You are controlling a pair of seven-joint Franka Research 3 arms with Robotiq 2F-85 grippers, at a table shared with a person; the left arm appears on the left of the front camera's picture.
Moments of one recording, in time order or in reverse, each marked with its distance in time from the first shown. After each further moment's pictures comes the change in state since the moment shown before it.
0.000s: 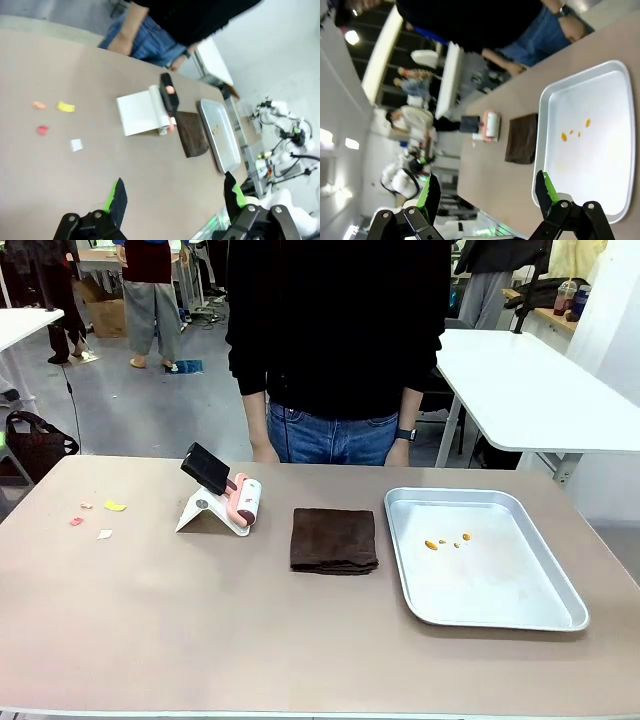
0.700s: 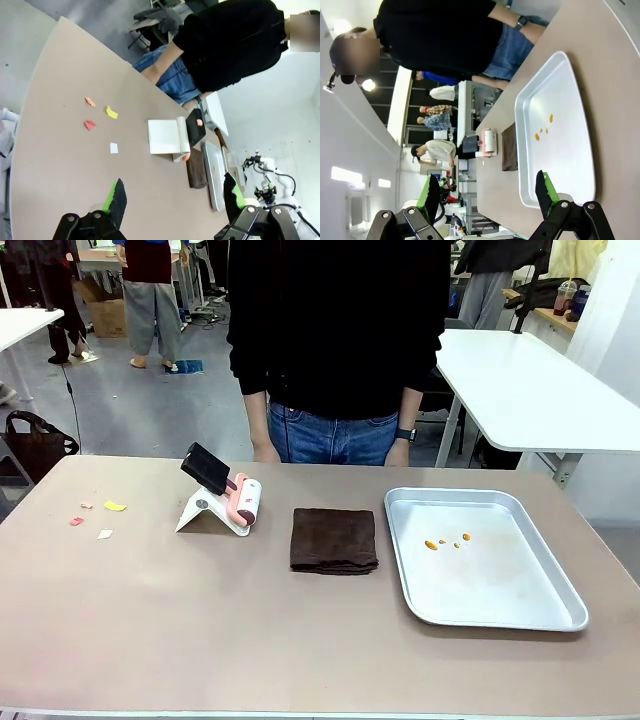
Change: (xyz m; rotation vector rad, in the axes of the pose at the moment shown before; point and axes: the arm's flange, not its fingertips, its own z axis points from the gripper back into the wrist) left arm -0.030 0.063 0.043 0.000 -0.202 0.190; right arm -0.021 -0.120 0.056 0.067 -0.113 -0.226
